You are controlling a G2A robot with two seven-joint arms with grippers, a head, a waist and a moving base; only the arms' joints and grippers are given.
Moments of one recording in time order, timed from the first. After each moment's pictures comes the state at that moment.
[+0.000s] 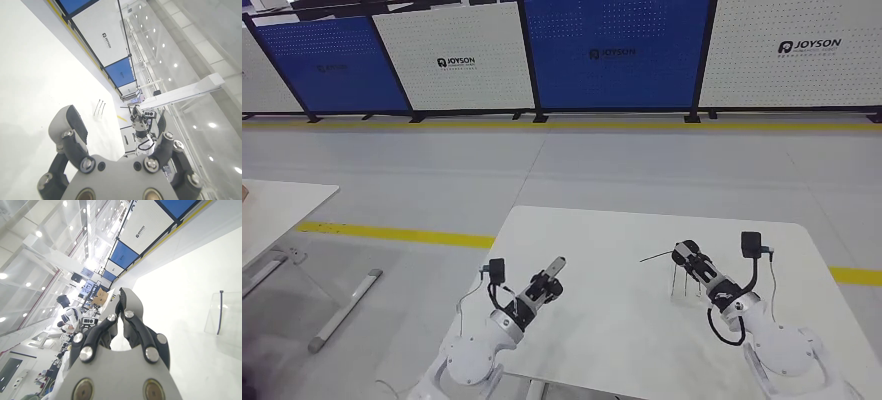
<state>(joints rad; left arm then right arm) 1.73 -1.16 -1.39 -1.92 -0.10 -0.05 -0.18 -1.28 -1.15 1.18 -1.63 -0.06 -0.06 0.34</state>
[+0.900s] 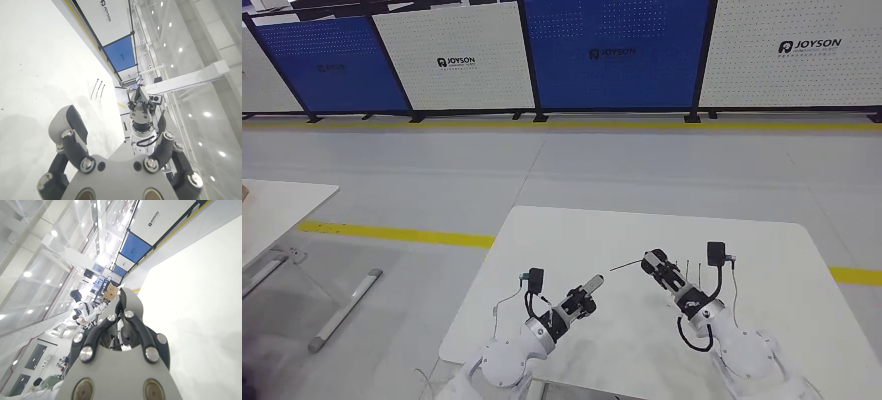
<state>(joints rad) 1.62 -1.18 -1.20 -1.80 -0.08 -0.06 -0.19 -1.24 -1.21 1.03 -1.53 0.00 -0.17 0.27</state>
